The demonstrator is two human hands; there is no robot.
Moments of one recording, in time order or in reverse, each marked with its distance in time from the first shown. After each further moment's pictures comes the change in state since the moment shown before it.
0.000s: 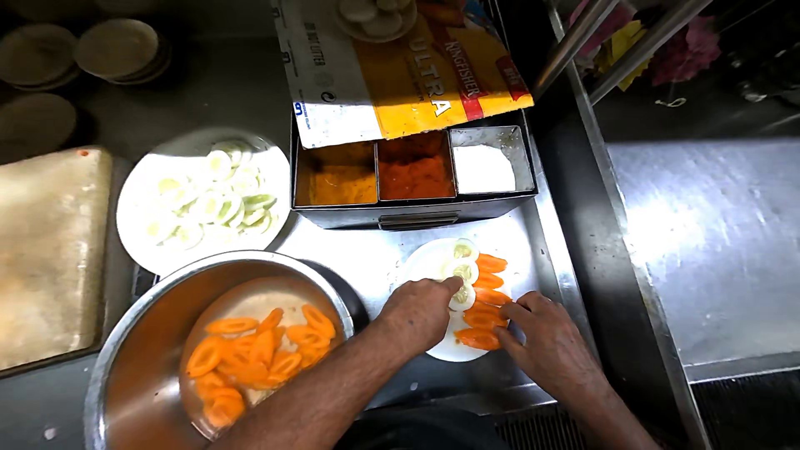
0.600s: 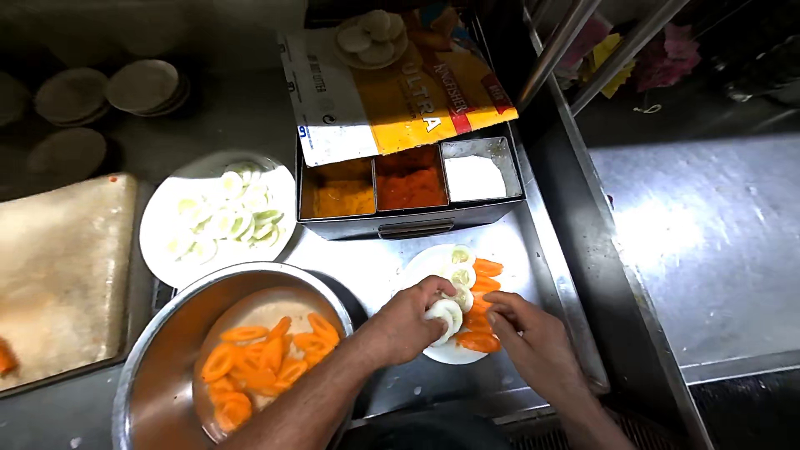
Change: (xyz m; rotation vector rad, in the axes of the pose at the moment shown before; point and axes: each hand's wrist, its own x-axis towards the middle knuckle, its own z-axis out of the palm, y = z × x) left_hand -0.030 -0.020 -0.009 -0.654 -0.034 0.026; right_hand 0.004 -0.027 -0.002 0.637 0.090 0.248
